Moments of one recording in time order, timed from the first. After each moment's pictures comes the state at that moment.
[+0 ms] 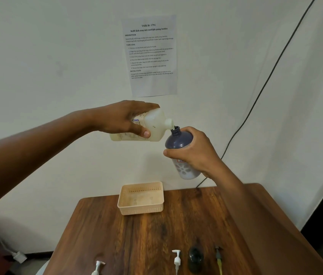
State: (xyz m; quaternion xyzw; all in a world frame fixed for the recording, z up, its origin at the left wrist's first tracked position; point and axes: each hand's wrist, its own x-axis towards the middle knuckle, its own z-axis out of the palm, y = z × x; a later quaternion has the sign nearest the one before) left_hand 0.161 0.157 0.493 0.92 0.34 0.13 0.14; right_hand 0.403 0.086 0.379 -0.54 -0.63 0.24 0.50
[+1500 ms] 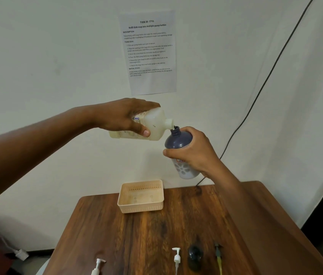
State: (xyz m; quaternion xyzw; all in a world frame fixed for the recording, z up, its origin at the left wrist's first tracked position) left_hand 0.170 0.158 0.497 0.93 0.34 0.09 0.11; right_hand 0.404 0.089 0.371 -0.54 -0.63 0.25 0.50
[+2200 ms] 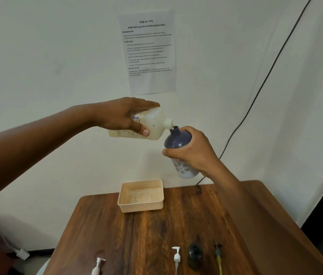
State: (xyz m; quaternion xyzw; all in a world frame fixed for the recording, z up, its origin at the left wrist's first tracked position) left_hand 0.172 0.158 0.498 0.93 0.35 0.08 0.10; right_hand 0.404 0.085 0.372 -0.54 -0.63 0.25 0.50
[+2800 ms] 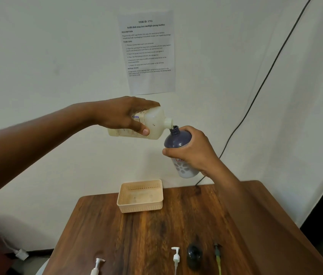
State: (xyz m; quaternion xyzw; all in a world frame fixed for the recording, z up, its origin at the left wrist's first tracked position) left_hand 0.175 0.158 0.502 0.93 0.34 0.07 0.11; right_hand 0.407 0.088 0.372 -0.54 -0.63 0.25 0.50
